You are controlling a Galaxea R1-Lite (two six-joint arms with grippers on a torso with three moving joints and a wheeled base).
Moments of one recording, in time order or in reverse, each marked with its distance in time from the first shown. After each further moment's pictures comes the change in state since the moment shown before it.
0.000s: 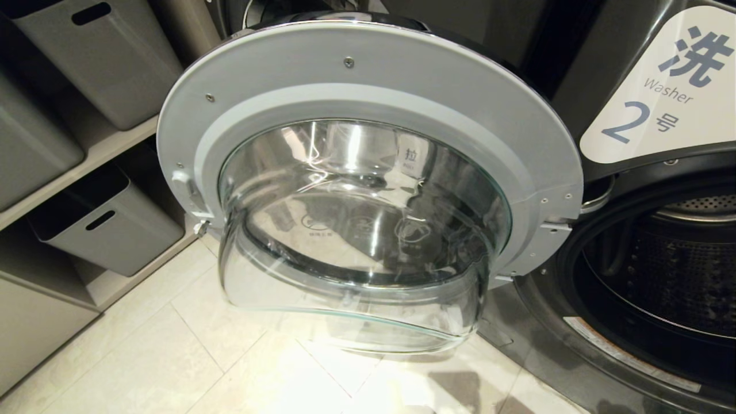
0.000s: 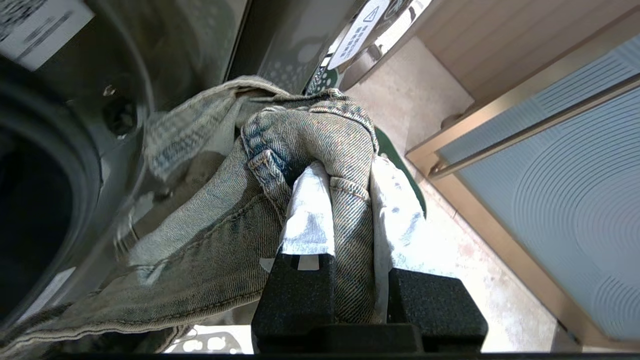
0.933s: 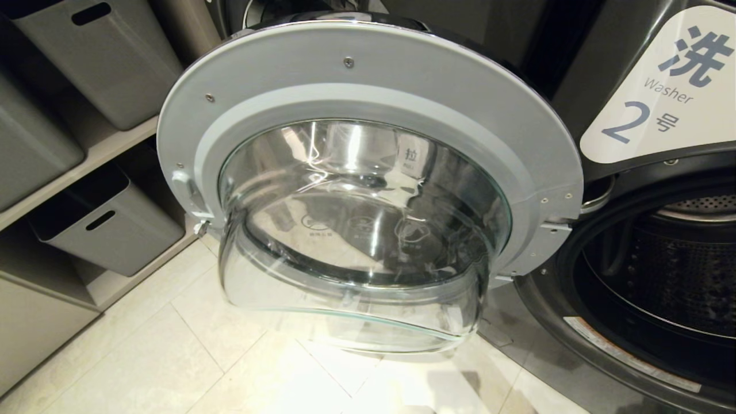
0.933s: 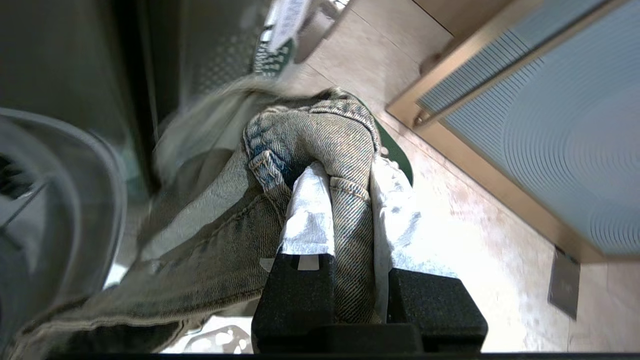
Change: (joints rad) left arm 0.000 0.000 0.000 0.000 0.000 0.000; right arm -0.084 0.235 -0.021 -0.080 -0.059 0.066
